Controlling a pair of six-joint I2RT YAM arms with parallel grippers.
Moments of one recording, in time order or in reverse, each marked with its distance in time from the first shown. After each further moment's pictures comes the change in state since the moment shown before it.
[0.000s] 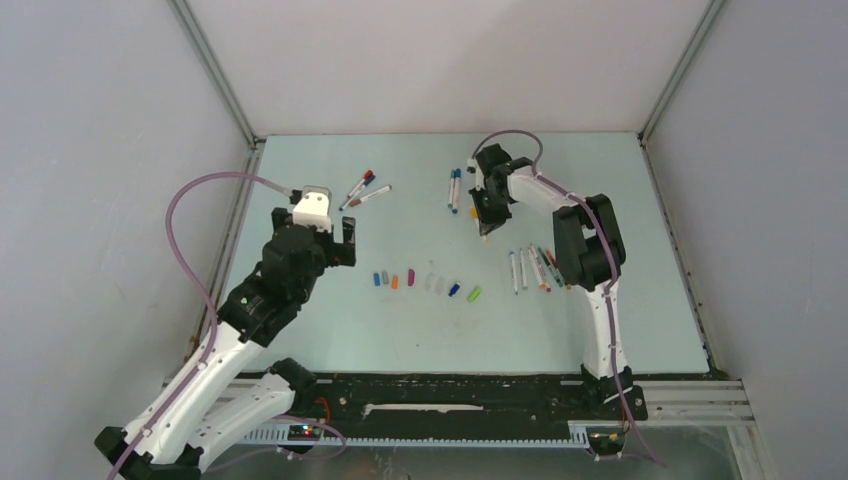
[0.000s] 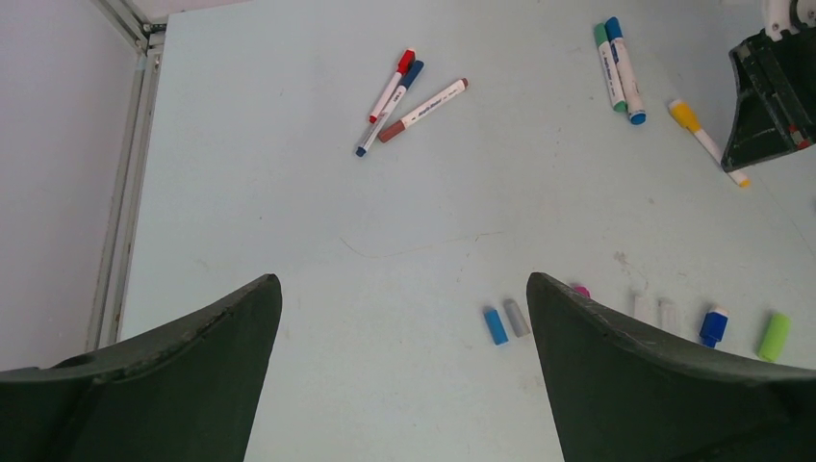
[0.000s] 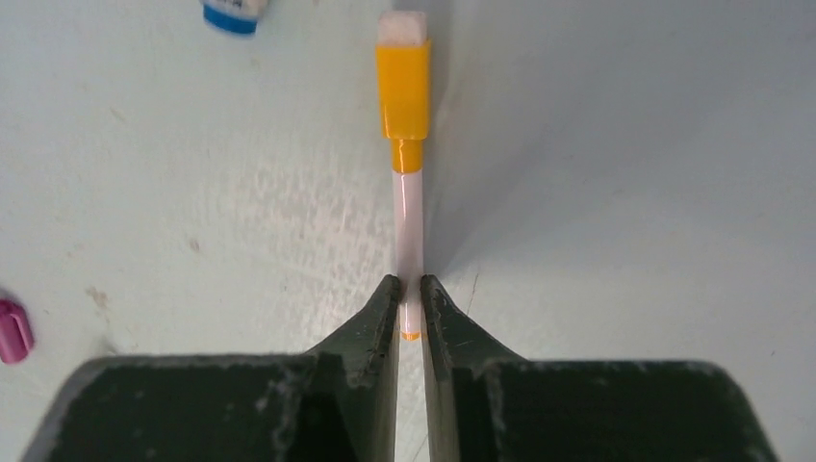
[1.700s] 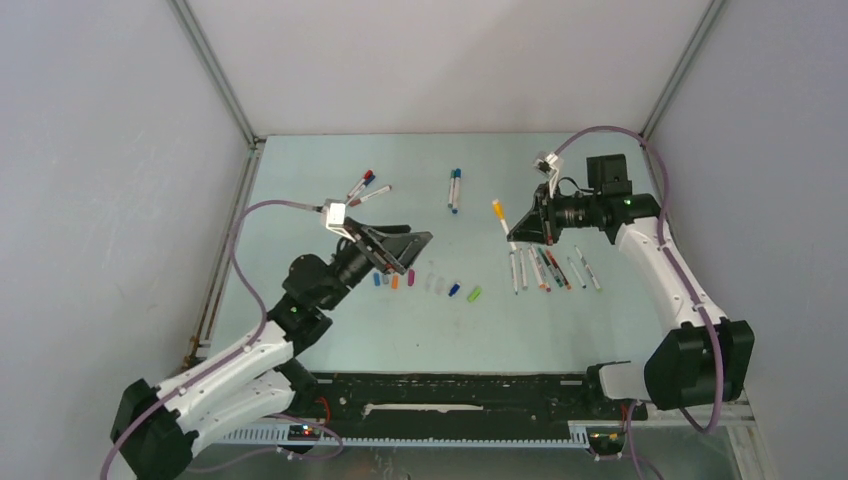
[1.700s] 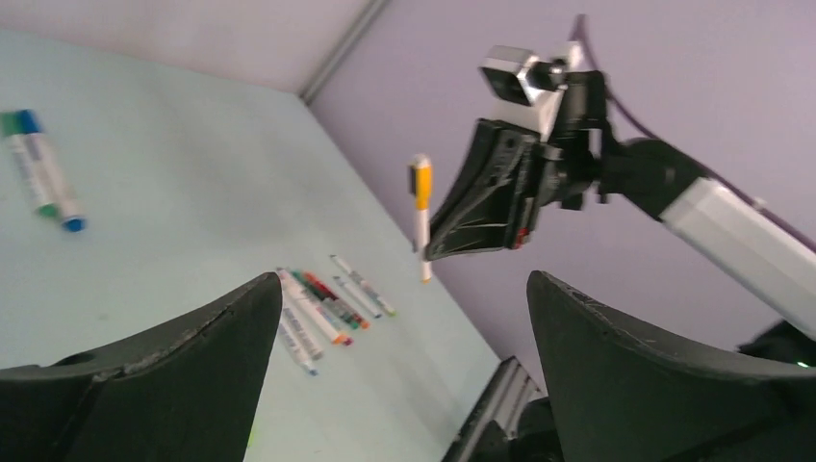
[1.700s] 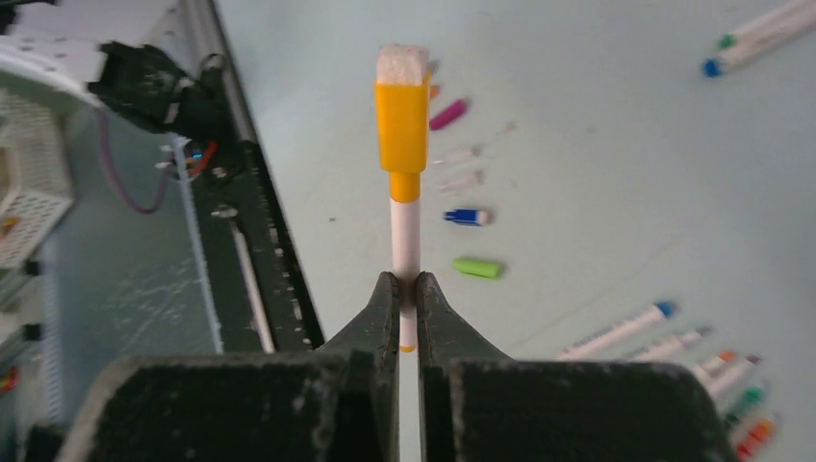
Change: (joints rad) left arm -0.114 0.055 -0.365 0.935 0.520 -0.690; right arm -0.266 -0.921 -0.595 0.069 -0.868 -0.440
